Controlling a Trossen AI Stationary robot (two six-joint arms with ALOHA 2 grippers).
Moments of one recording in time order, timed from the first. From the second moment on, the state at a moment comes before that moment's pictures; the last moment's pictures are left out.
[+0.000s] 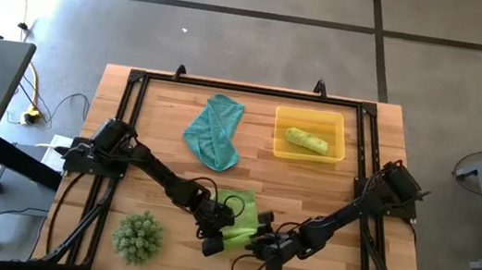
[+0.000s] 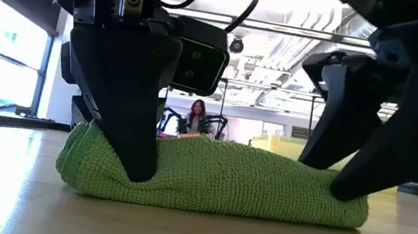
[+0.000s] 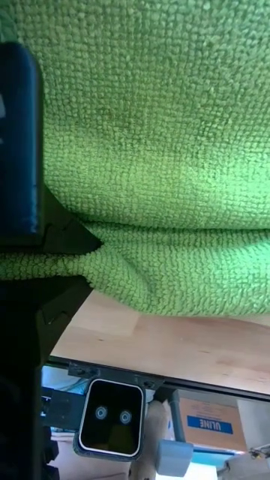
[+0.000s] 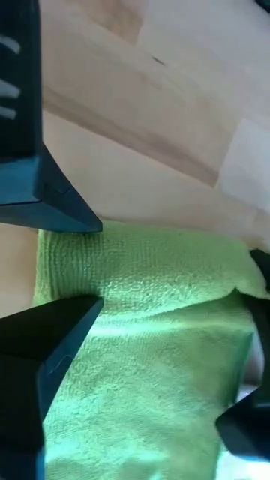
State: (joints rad) left arm -0.25 2.02 1.07 0.04 0.31 -0.86; right arm 0.62 1.90 1.04 -0.08 0.36 0.15
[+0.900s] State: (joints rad) left arm -0.28 1.91 1.10 -0.19 0.40 -0.69; right arm 0.61 1.98 1.05 -0.15 0.25 0.52
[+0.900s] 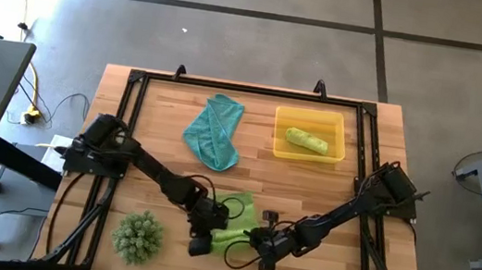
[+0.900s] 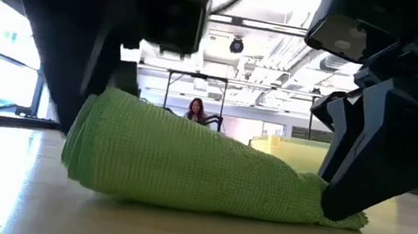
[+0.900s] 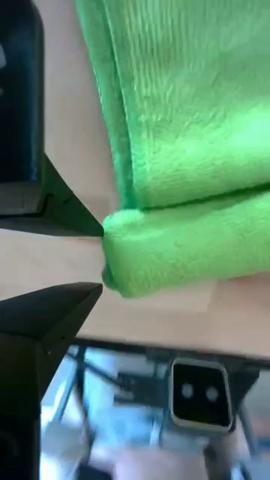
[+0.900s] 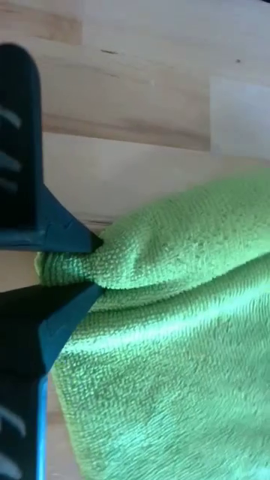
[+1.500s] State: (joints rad) left arm -0.53 1.85 1.11 -0.11 -0.26 -0.31; right arm 0.54 1.96 1.04 -0.09 -0.05 0.63
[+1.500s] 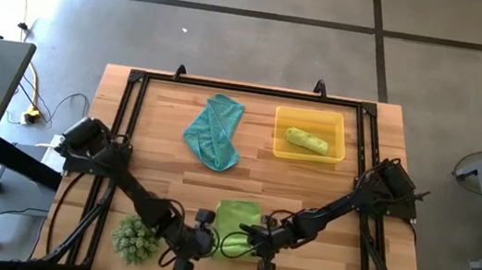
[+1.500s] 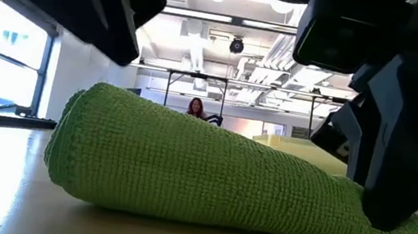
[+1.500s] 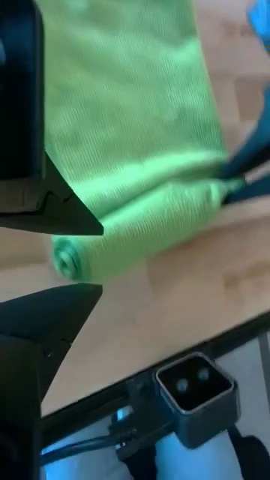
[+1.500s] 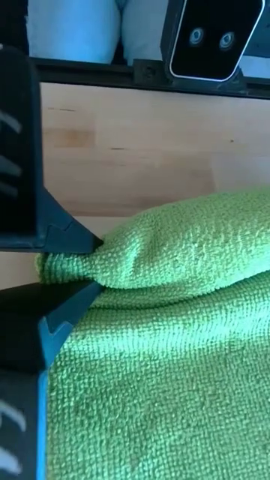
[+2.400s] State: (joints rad) left arm -0.58 1.93 1.14 -0.06 -0.49 -0.04; right arm 0.52 1.96 1.04 -0.04 -0.07 0.63
